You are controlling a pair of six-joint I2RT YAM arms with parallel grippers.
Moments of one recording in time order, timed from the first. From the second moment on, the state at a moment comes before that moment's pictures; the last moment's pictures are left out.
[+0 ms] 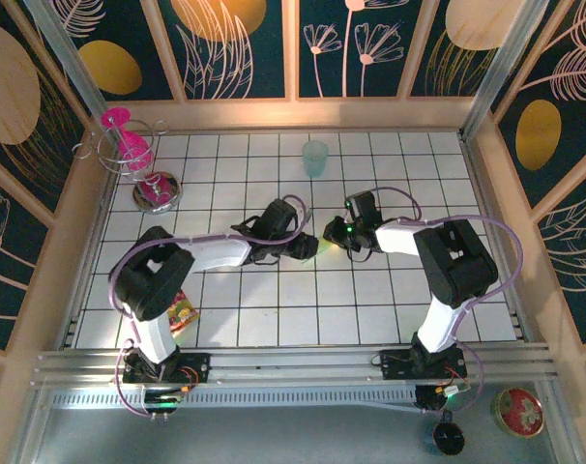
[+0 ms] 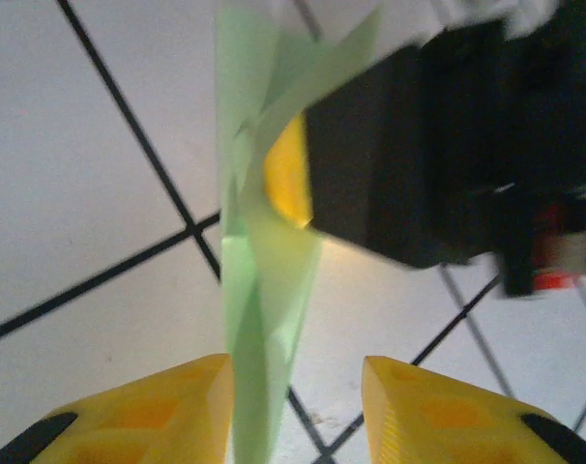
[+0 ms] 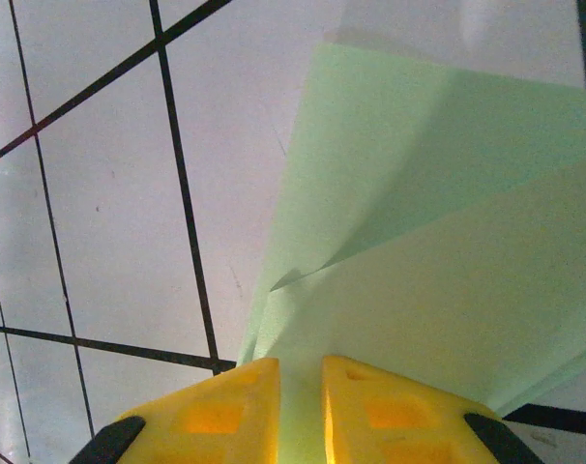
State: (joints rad) left arm -0.77 1.79 1.00 0.02 0.25 -0.48; right arm 0.44 1.77 0.82 0.04 -0.31 0.77
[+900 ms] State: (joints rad) left arm -0.75 2.01 1.22 -0.09 0.39 -0.51; right arm 0.42 1.77 0.80 0.06 -0.35 0.76
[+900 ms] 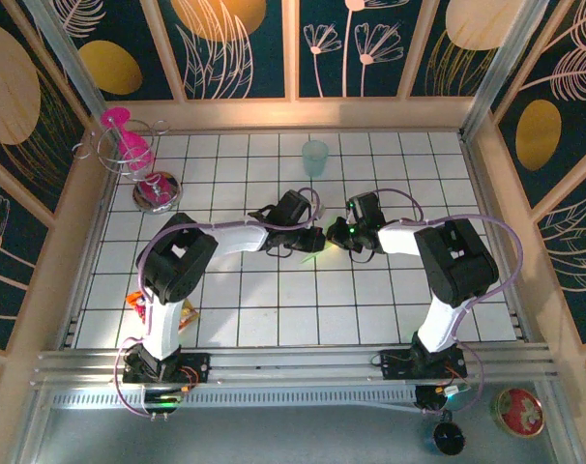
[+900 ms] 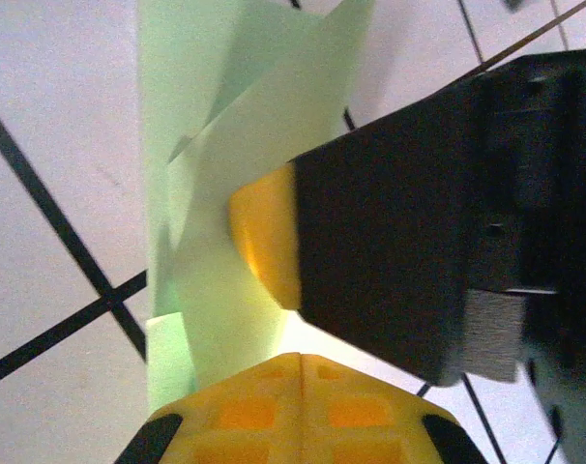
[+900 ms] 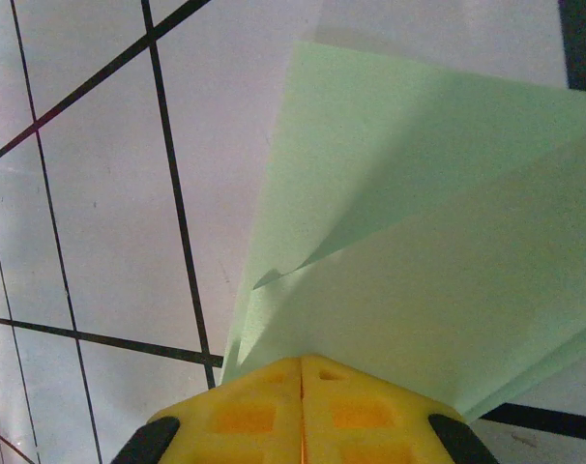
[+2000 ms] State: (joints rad) left arm -0.74 2.04 1.19 -0.12 0.42 -0.46; right arm 0.42 1.80 0.84 0.04 -0.38 0.76
